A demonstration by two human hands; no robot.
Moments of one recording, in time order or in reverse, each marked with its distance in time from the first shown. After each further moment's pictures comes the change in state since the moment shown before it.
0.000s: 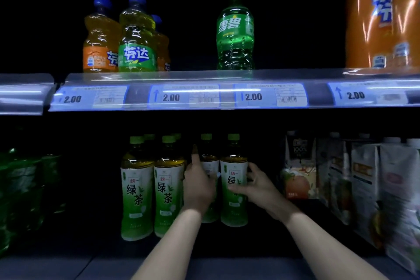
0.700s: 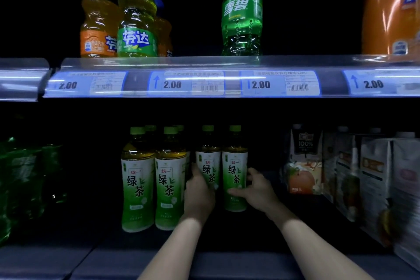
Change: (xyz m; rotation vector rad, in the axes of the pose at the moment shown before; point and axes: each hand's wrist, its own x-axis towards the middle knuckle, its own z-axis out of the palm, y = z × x) left_hand -0.012 -0.028 0.015 -0.007 -0.097 -0.129; right_hand 0.009 0.028 0.013 -0.203 0.092 0.071
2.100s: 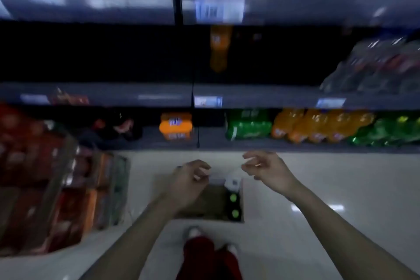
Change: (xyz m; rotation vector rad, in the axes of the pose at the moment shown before) left_hand -0.556 -0.402 -0.094 0.028 -0.864 -0.572; right_hand -0.588 0.235 0.228 -0.008 -0.512 0.820
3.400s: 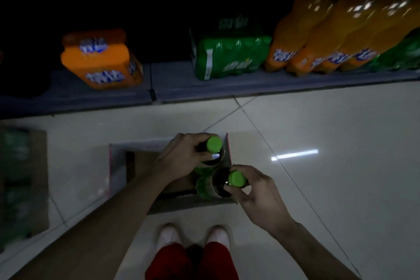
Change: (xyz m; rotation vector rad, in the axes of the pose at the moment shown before) left_hand 0.222 -0.226 0.213 0.055 -0.234 0.227; right_hand 0.113 0.324 0.120 -0.283 0.211 -0.127
